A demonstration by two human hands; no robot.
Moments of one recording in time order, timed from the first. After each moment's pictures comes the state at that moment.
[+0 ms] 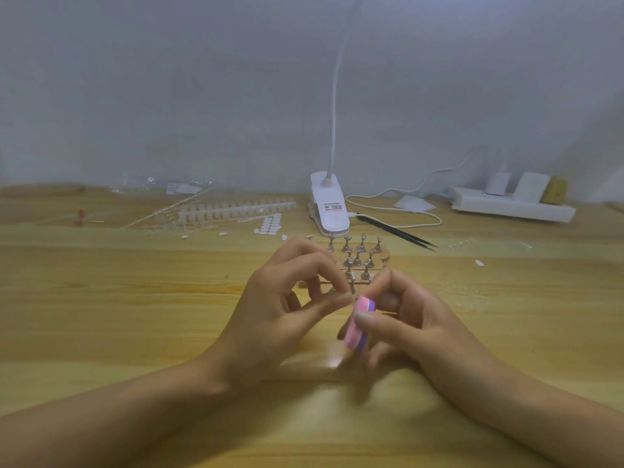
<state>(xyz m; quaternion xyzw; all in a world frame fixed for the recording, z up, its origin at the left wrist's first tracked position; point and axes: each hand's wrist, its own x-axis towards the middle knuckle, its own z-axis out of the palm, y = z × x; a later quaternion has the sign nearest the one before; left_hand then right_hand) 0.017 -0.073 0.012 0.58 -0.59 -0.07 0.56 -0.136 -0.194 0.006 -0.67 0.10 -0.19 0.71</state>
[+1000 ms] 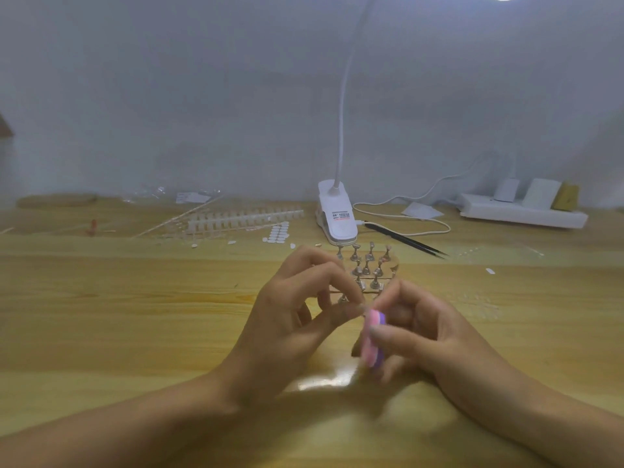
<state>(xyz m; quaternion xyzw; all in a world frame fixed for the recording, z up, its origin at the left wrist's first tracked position) 0.014 -0.070 0.013 0.57 -0.61 -0.05 0.55 -0.138 -0.193 0.009 -0.65 0.10 -0.19 0.73</state>
